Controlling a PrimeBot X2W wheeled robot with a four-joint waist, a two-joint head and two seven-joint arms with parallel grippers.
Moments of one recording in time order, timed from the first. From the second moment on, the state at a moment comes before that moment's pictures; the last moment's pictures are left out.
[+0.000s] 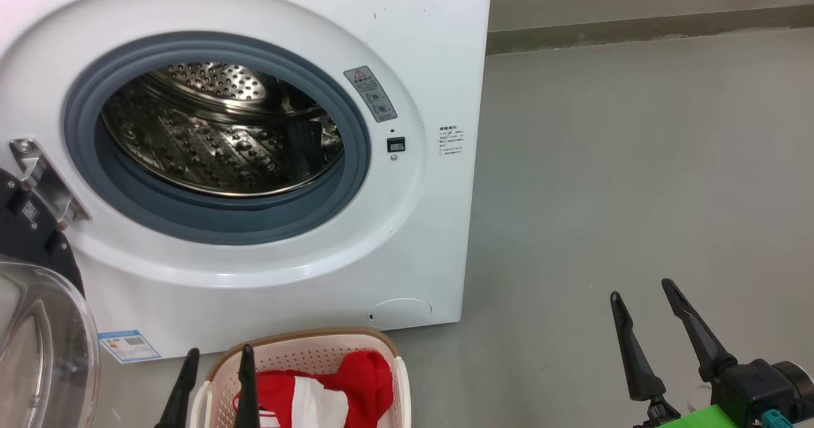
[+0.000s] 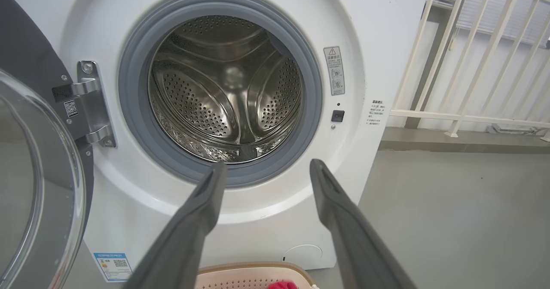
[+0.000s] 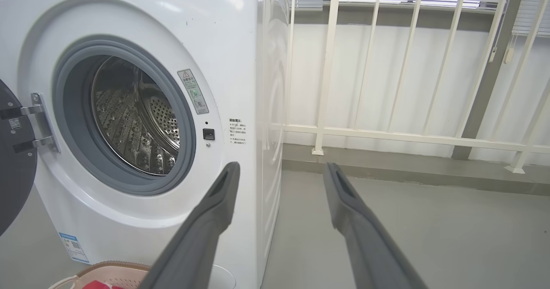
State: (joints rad) left arm 0.12 0.06 -0.07 0.03 -0.23 0.06 -0.25; right arm 0.12 -0.04 -0.01 0.00 0.13 0.12 -0.26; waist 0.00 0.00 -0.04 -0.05
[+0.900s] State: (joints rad) left arm 0.12 0.08 -0.09 0.02 -0.23 0.08 -0.25; right arm 0.12 -0.04 -0.02 0.00 0.13 0.12 -0.26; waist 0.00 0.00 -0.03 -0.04
